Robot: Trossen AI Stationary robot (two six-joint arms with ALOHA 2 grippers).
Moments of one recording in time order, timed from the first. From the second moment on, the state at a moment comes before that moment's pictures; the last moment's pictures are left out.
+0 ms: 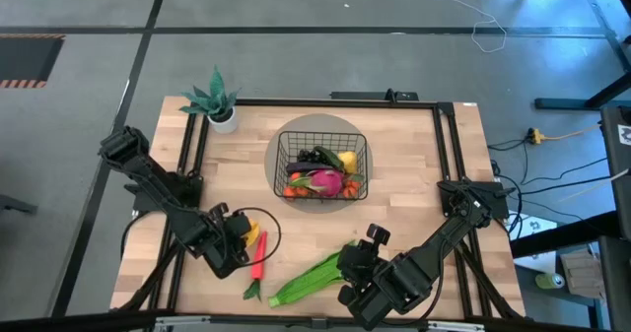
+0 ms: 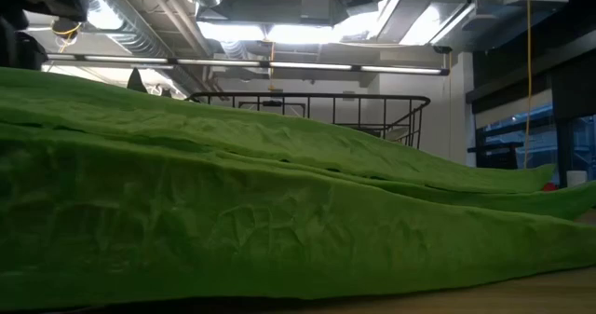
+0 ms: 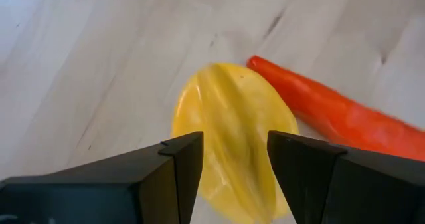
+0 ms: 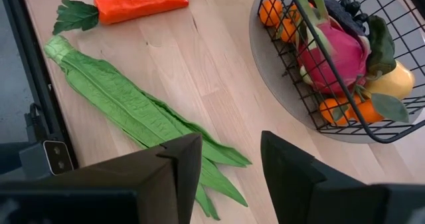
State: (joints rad) left arm -0.79 1.45 0.87 -0.78 -0.47 -1.26; right arm 0.72 2.17 2.33 -1.55 0.58 1.07
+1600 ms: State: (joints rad) left arm -0.72 1.45 0.87 -0.77 -0.35 -1.40; right arm 0.67 2.17 1.96 -1.08 0.63 1.12
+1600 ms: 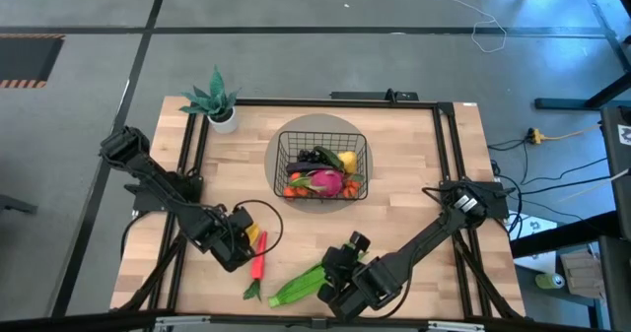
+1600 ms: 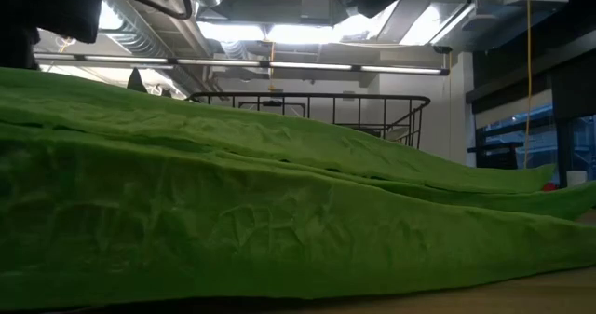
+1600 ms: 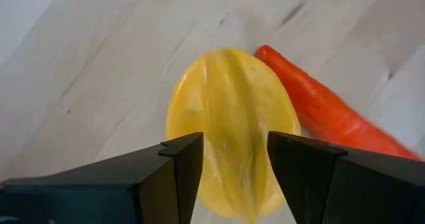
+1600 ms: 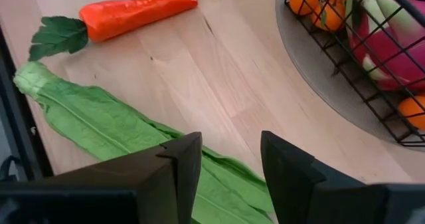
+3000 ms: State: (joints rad) left arm -0.72 1.45 0.88 -0.77 -0.38 -1.27; right arm 0.68 2.17 1.96 -1.08 0.58 1.12
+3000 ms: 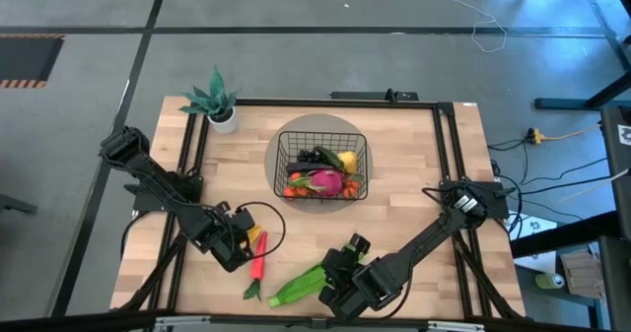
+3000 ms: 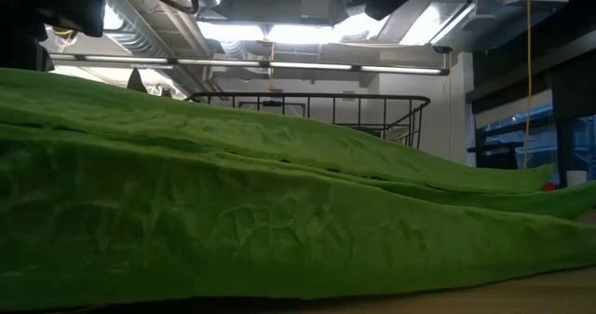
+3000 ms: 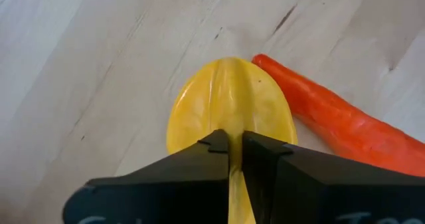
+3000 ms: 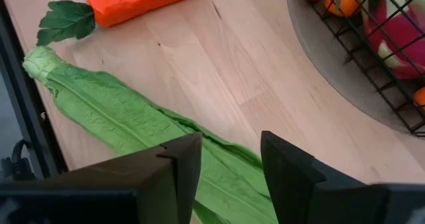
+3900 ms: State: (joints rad) left arm -0.64 1.45 1.38 -0.77 -0.94 -0.46; right arm 0.68 2.17 1.96 -1.06 0.58 1.12
